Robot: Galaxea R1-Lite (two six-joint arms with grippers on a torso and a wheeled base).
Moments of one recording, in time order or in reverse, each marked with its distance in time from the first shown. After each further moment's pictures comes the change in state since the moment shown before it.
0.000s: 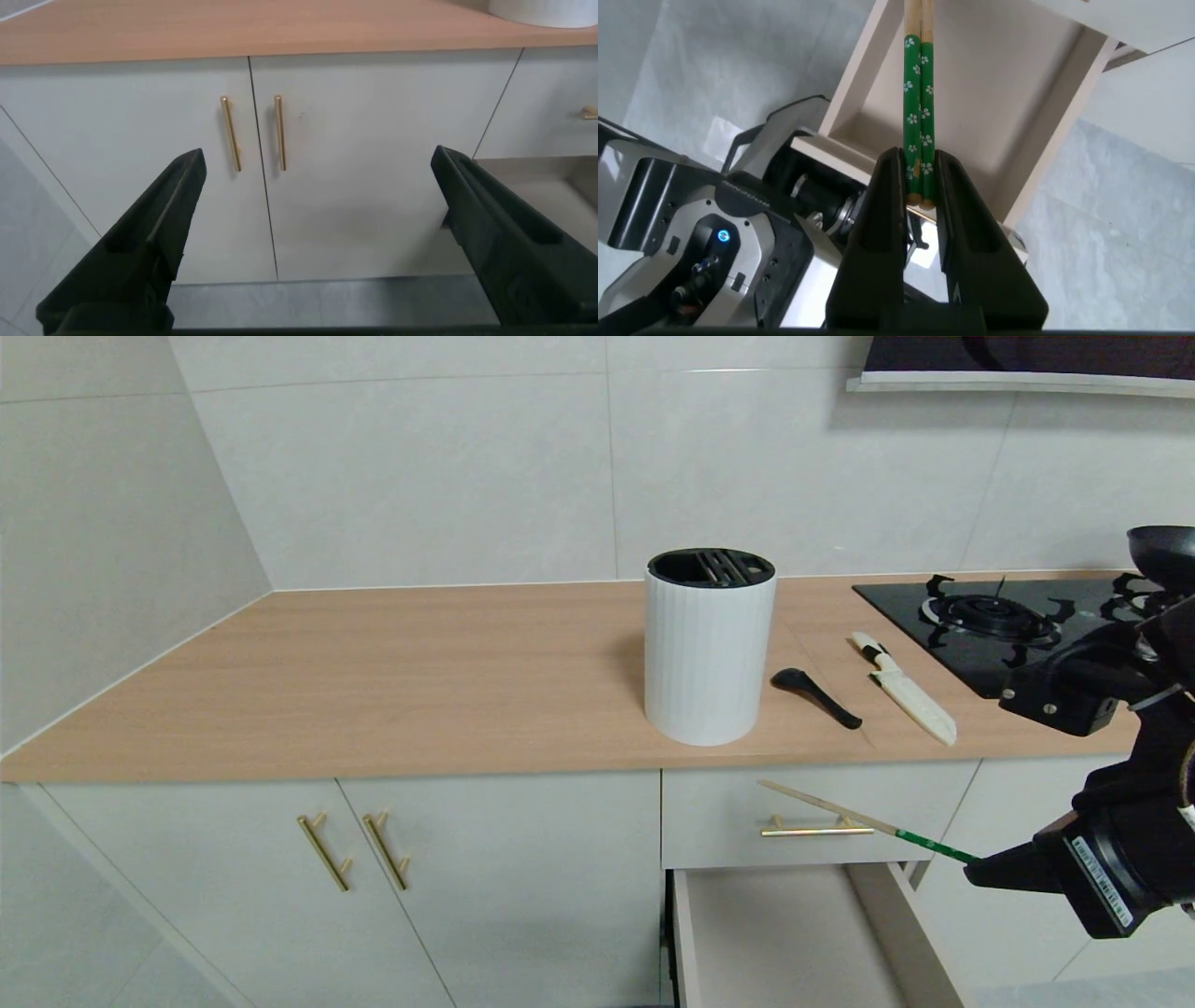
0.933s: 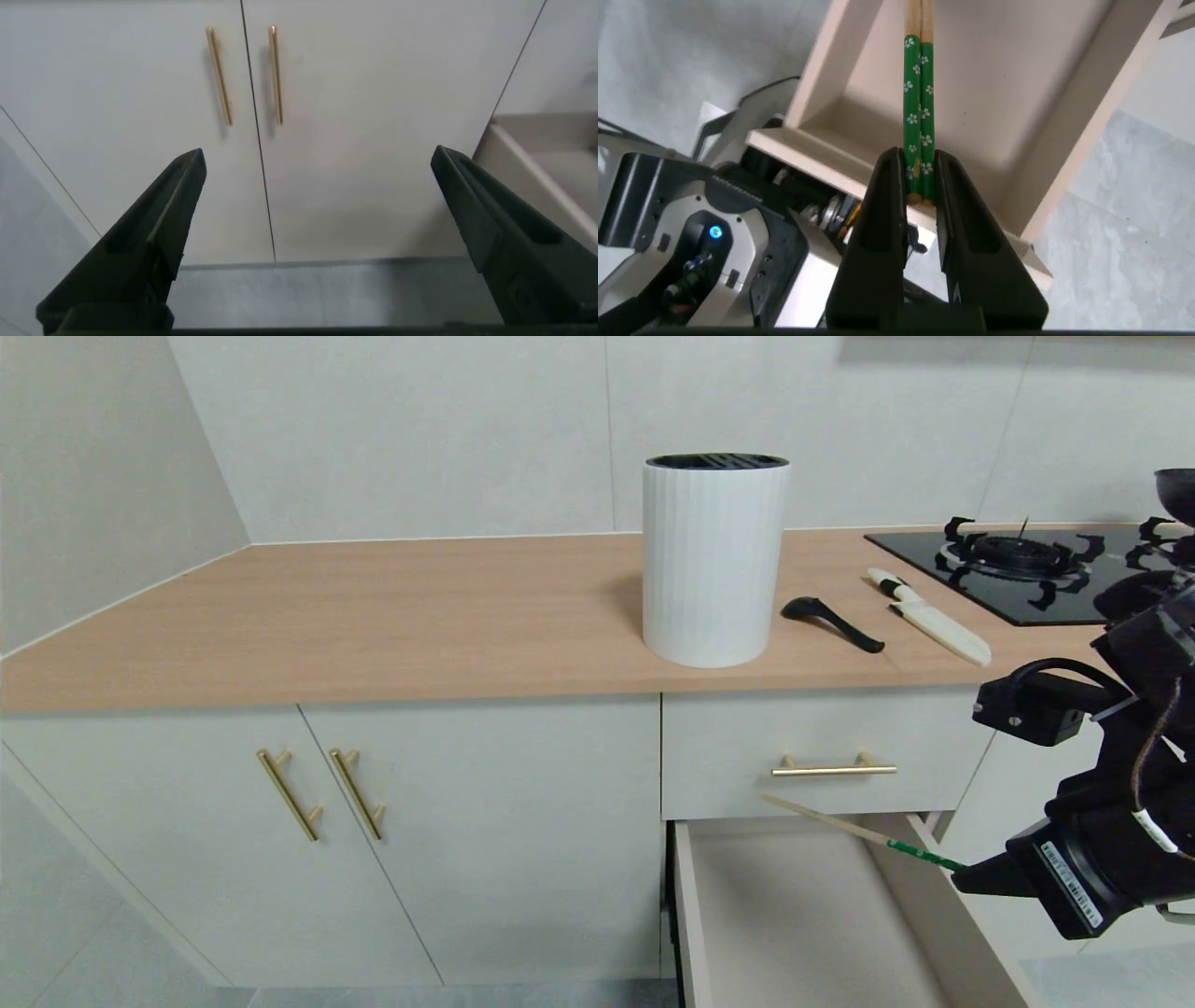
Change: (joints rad) left arm 0.000 0.000 0.000 0.001 0.000 0.000; right arm 0.000 0.043 0.004 -0.001 -0.007 0.000
